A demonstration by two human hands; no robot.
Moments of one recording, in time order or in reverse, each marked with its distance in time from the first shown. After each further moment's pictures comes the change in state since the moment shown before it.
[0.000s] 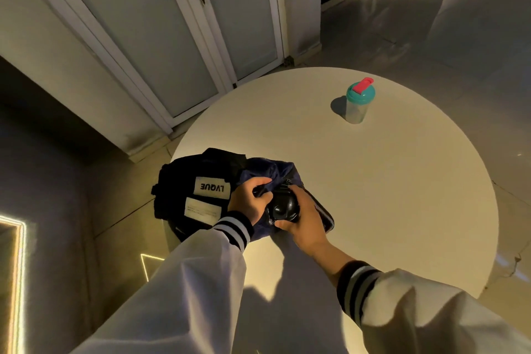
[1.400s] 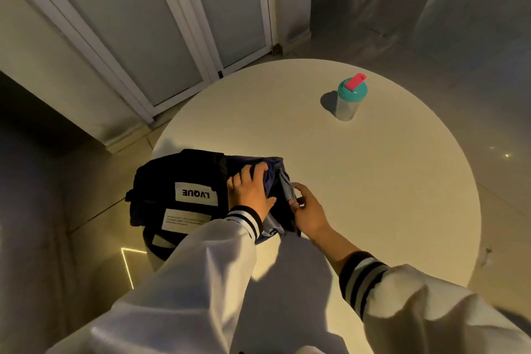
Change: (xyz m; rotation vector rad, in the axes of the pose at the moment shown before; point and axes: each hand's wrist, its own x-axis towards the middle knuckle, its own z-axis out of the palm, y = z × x) left_hand 0.047 -0.004 0.049 0.757 0.081 0.102; right_hand 0.042 0.011 -0.034 -0.028 -0.028 0.279
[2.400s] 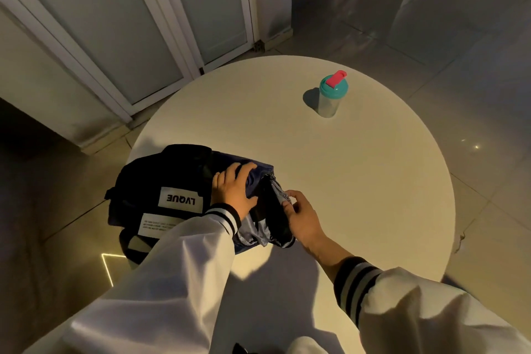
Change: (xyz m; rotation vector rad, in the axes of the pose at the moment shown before) left_hand 0.013 -0.014 0.011 -0.166 -0.053 0.096; right_hand -0.013 0.015 -0.007 0.061 0.090 0.069
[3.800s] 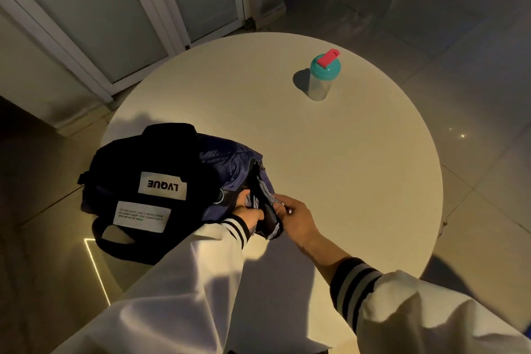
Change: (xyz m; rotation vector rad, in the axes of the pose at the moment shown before) left_hand -0.029 0.043 0.100 -1.053 -0.375 -0.691; right_hand -0.006 0.032 -0.018 0.023 -0.106 -0.030
